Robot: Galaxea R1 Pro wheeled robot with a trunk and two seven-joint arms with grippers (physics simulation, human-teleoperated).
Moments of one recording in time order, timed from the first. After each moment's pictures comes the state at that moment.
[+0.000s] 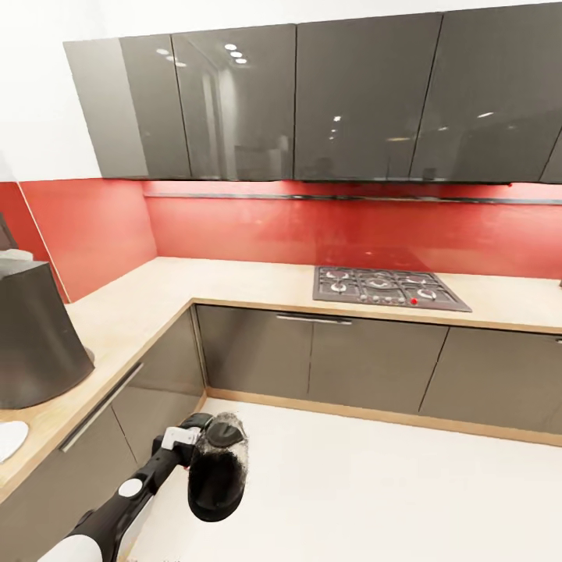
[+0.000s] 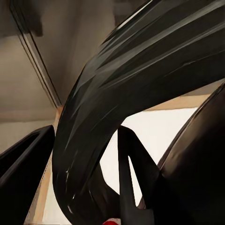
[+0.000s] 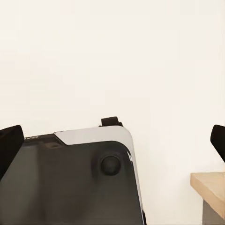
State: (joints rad) left arm -0.54 0.12 -0.12 -0.40 0.02 -0.33 -0.15; right arm -0.19 0.01 -0.29 -0.03 0.15 -0.21 -0.08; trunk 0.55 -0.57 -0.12
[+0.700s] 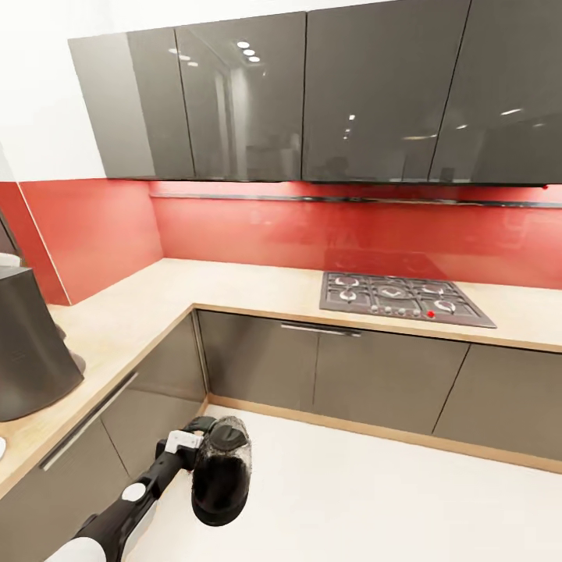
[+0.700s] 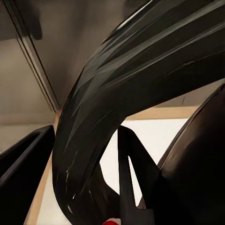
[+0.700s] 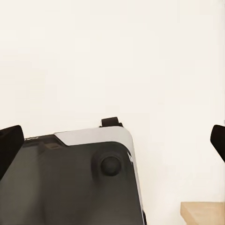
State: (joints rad) left arm -0.54 0.10 -0.12 -0.37 0.01 -0.35 -0.15; right arm -0.19 0.01 -0.29 -0.04 0.15 -0.21 -0.08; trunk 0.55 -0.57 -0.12
